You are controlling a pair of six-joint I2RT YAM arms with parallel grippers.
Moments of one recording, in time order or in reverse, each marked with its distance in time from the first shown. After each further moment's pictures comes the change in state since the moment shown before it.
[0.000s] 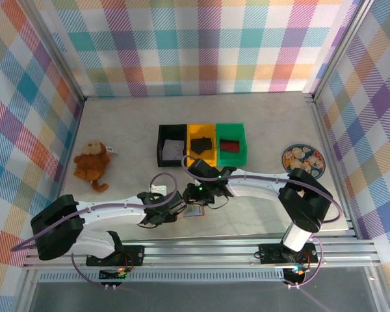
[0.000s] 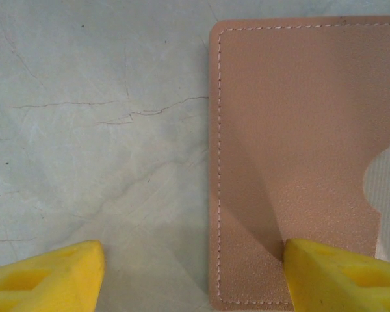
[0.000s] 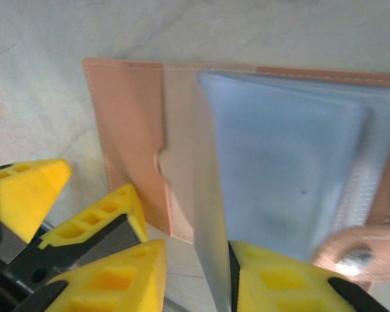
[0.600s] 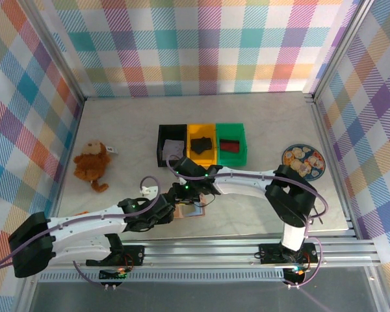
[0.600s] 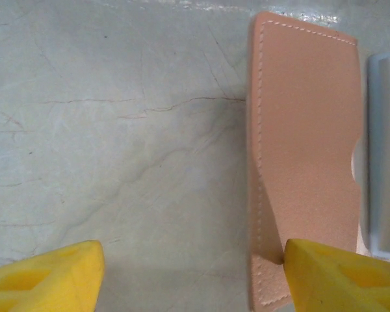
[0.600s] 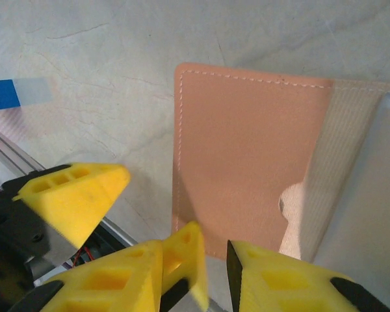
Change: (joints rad) left arm 0.000 -0.279 -0.110 0.008 0.005 0.002; right arm 0.053 0.127 0.156 0.032 -0.065 -0.010
